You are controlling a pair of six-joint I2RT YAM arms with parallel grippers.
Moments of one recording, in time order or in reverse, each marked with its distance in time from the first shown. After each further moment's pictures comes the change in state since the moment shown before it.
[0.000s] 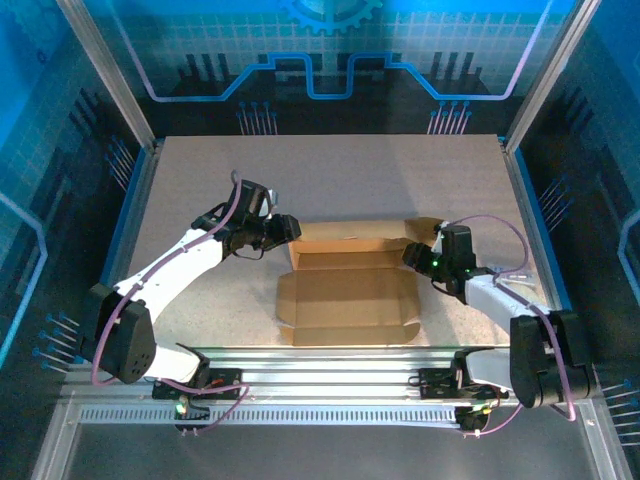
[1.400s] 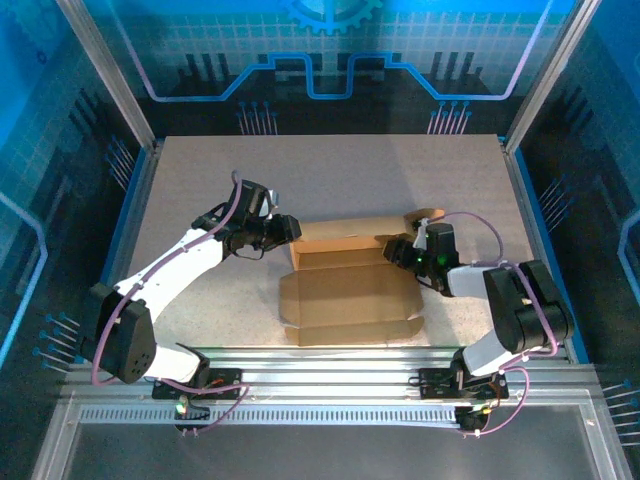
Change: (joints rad) left arm 0.000 0.002 0.000 0.001 0.007 0.000; right arm 0.069 0.301 0.000 0.403 -0.160 0.029
